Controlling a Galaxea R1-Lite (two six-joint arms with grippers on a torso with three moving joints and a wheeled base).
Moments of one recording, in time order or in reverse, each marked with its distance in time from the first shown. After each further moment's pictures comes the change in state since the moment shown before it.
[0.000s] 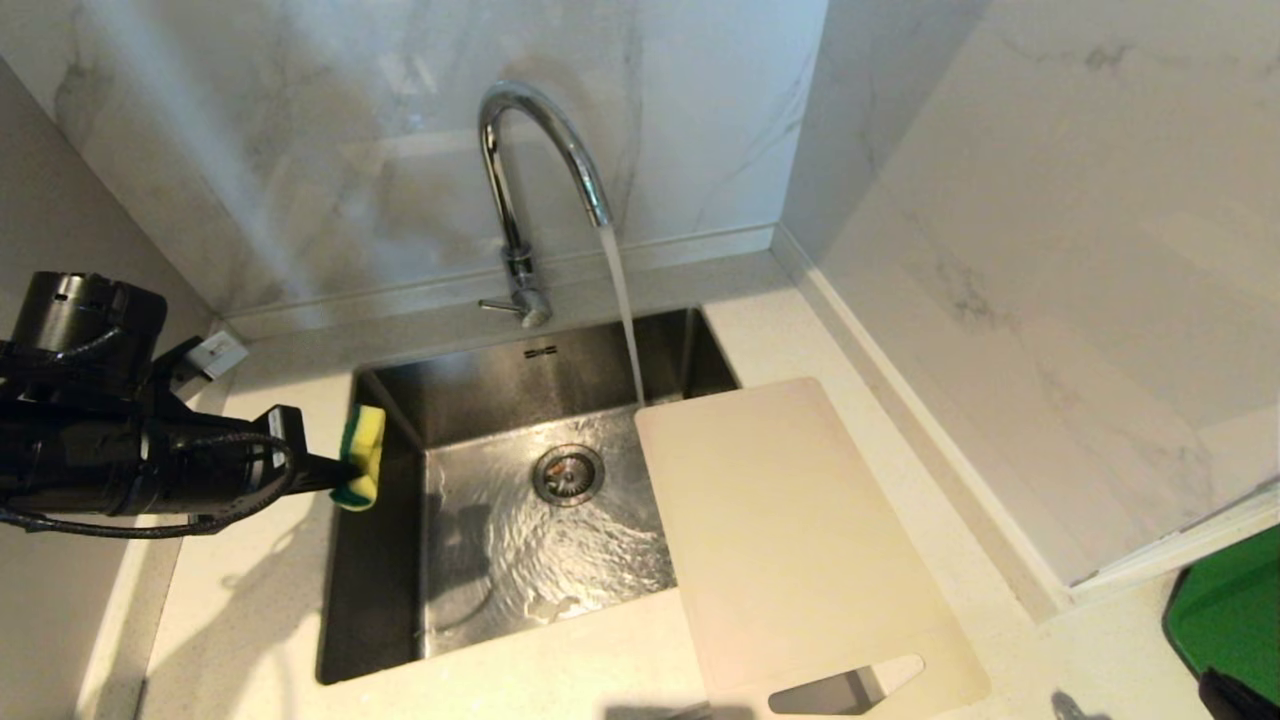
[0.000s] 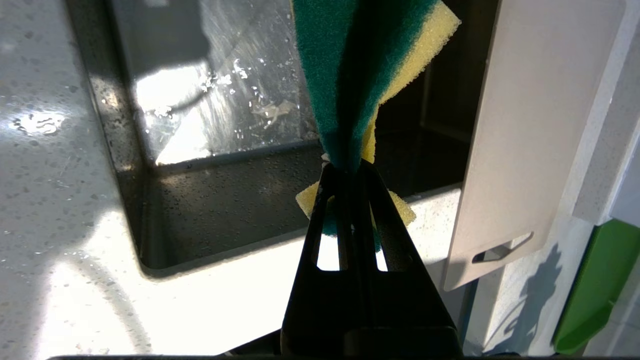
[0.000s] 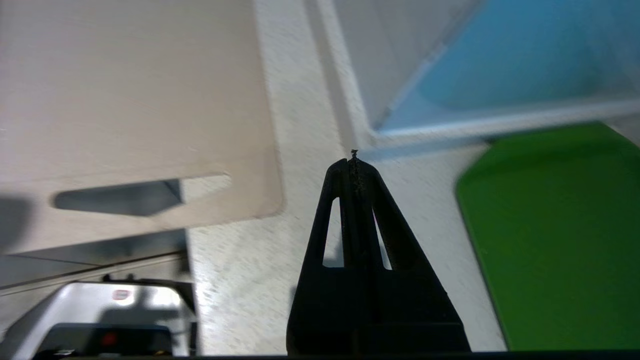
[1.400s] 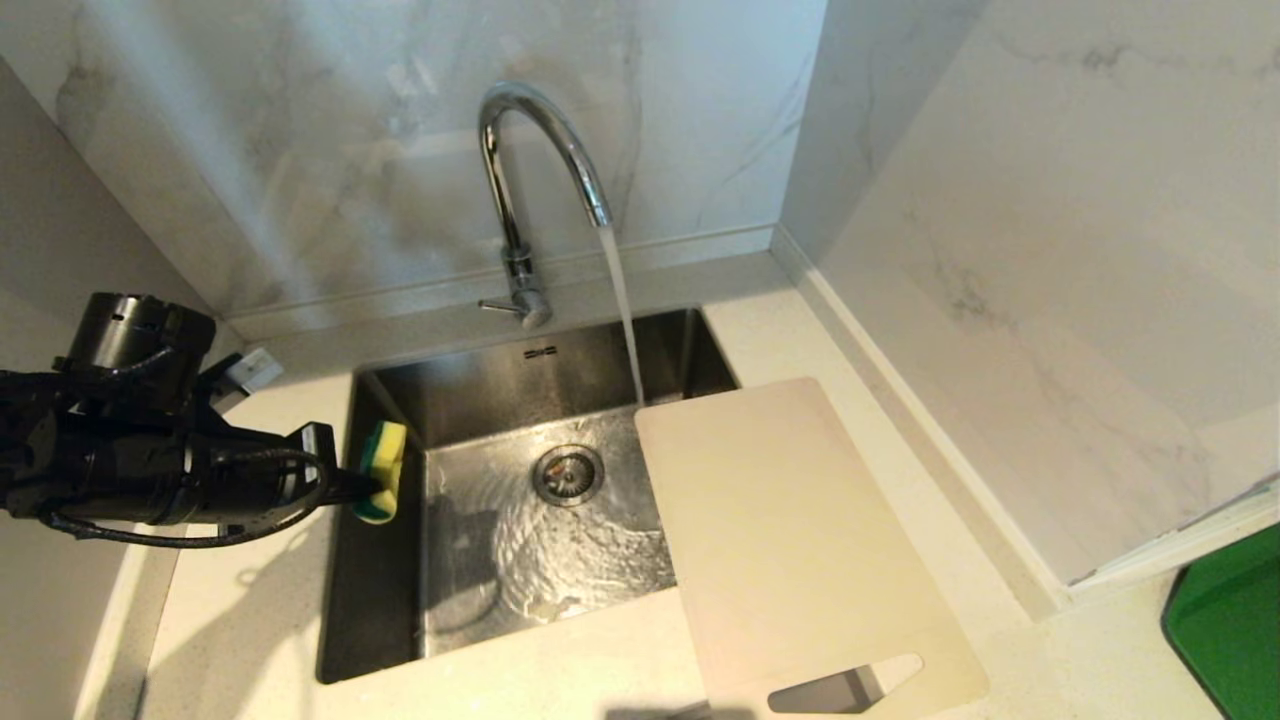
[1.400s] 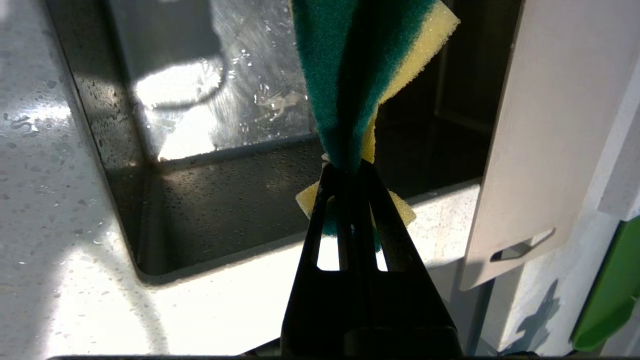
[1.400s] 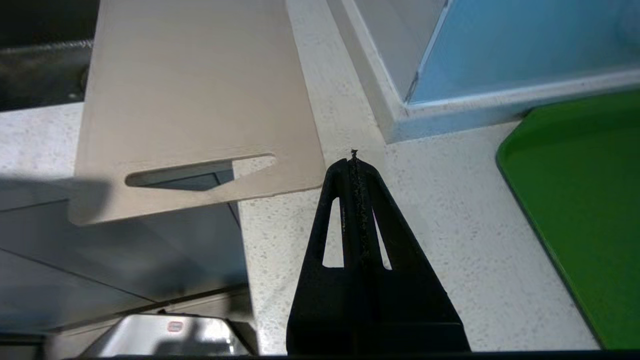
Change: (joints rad) left arm -0.030 0.056 0.009 -0.029 0.022 0.013; right arm -0.181 -0.548 0.135 0.246 0.251 0.100
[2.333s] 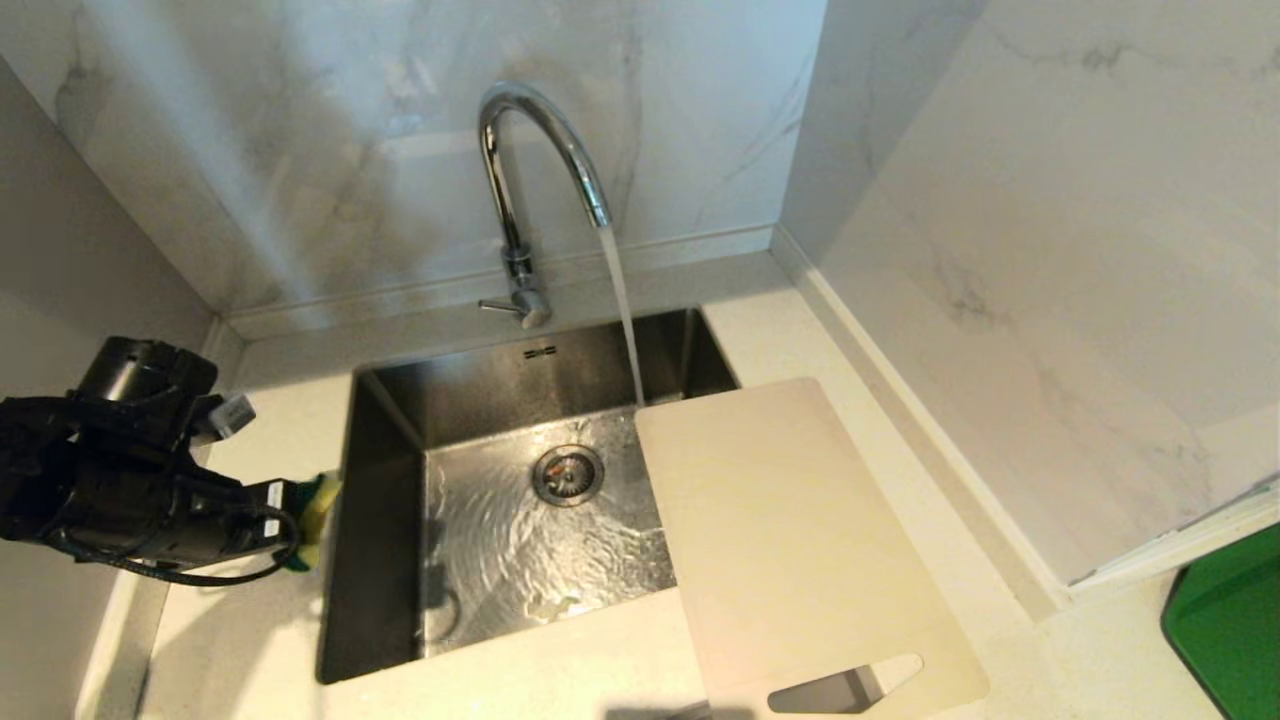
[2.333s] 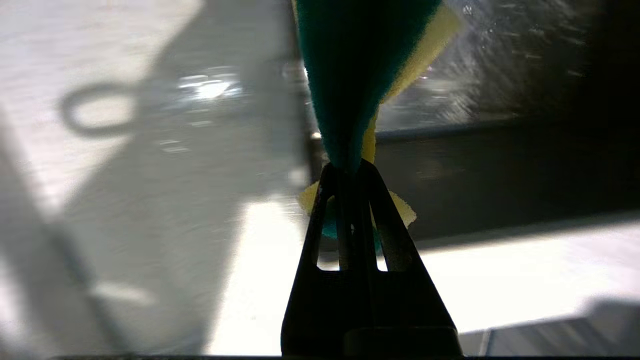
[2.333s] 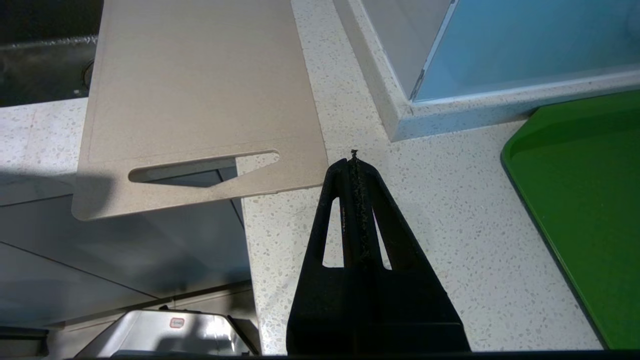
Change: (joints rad) left arm 0.122 0.041 0.032 0.131 0.236 0.221; right arm 0.000 -0.004 0.006 0.000 0.008 -0.011
